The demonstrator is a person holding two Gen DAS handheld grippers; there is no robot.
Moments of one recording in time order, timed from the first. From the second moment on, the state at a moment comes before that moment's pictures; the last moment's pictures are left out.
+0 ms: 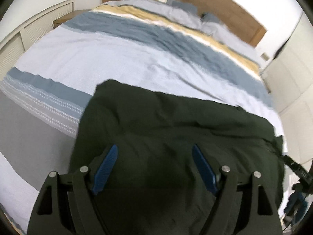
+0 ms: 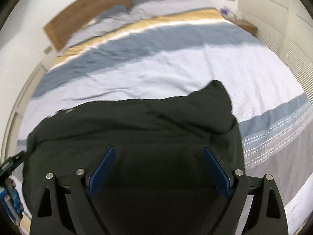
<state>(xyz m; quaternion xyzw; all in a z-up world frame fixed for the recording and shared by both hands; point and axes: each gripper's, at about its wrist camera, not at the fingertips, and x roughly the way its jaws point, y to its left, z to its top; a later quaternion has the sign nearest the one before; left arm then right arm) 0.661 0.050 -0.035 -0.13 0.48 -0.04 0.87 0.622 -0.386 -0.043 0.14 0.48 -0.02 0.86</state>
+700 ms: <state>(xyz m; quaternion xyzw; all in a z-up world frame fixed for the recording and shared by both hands) 0.570 0.003 -0.052 -0.04 0.45 -0.04 0.89 0.557 -0.346 -0.062 0.08 0.49 0.00 0.87</state>
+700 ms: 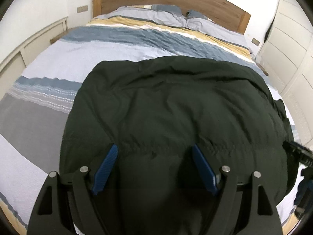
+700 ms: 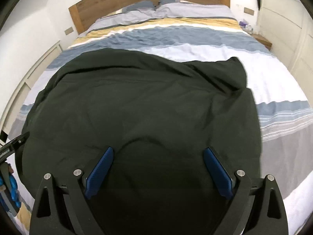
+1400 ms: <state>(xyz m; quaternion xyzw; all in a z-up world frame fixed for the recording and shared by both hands) 0.545 -0.001 -0.043 -0.01 0.43 -0.04 0.90 0.524 -0.342 -0.061 0.07 0.49 0.01 0.87</state>
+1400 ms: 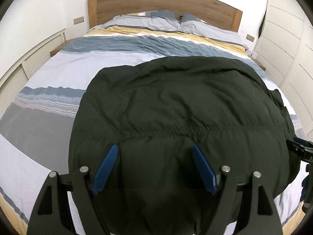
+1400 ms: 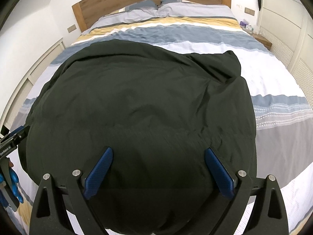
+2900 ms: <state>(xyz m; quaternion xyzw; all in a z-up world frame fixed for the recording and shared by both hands) 0.481 0.202 -0.078 -0.28 0.48 -0.03 0.83 0.470 -0.472 -0.079 0.25 0.51 -0.02 0.82</state>
